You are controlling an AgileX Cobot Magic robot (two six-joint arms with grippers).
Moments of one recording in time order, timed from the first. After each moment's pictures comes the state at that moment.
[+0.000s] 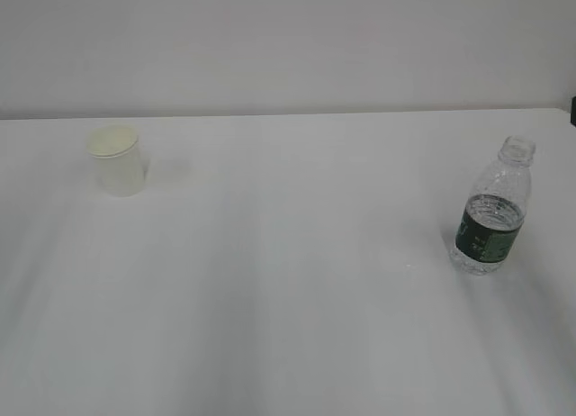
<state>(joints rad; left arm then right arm) -0.08 0.94 -0.56 0.09 0.13 -0.16 0.12 0.94 -0.62 -0.07 0.21 -0.07</state>
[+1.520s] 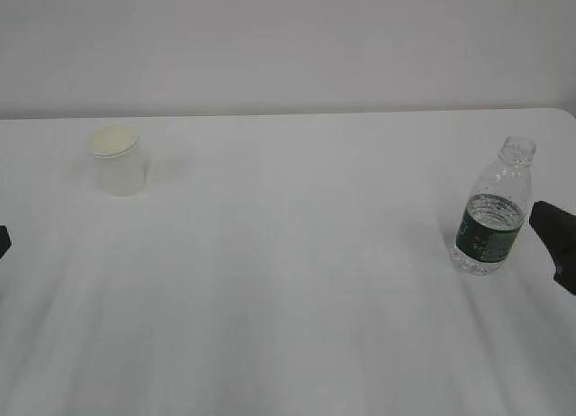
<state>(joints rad) -0.08 1.30 -0.08 0.08 -0.86 -0.18 0.12 1.14 -0.14 -0.07 -0.64 0.05</state>
